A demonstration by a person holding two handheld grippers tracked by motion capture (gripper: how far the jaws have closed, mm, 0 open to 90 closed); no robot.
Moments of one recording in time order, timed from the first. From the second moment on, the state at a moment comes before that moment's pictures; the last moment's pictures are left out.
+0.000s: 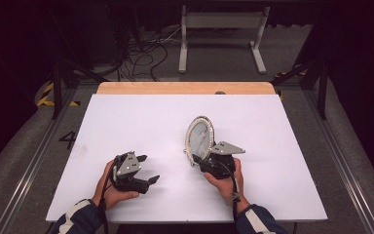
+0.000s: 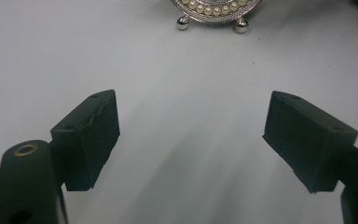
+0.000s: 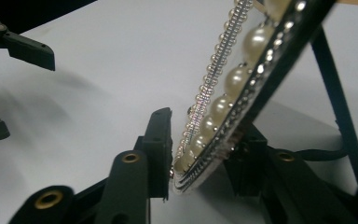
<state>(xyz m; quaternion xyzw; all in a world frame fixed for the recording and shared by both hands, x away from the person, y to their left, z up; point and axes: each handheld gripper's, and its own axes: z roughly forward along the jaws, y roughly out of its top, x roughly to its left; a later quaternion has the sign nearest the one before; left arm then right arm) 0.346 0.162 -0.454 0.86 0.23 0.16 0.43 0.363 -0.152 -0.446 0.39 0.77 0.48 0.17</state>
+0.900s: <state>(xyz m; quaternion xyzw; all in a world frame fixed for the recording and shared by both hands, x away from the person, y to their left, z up) 0.347 0.160 -0.455 0.86 0.23 0.16 0.42 0.368 -0.149 -0.453 0.40 0.77 0.47 0.15</state>
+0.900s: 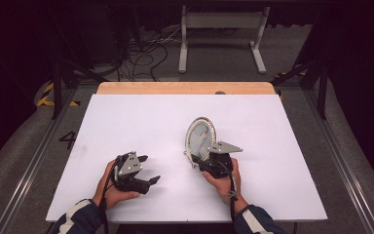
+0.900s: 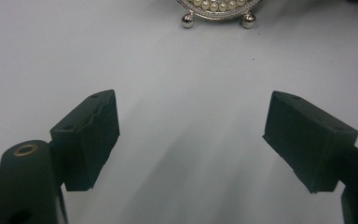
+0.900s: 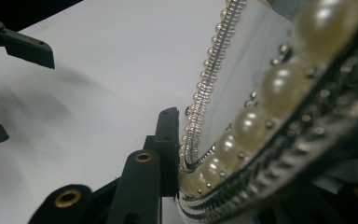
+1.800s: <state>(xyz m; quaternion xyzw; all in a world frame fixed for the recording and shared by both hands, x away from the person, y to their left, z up) 0.358 0.148 -0.447 0.85 0.22 0.15 0.45 0.364 -0.170 -0.442 0.38 0.80 0.45 0.13</state>
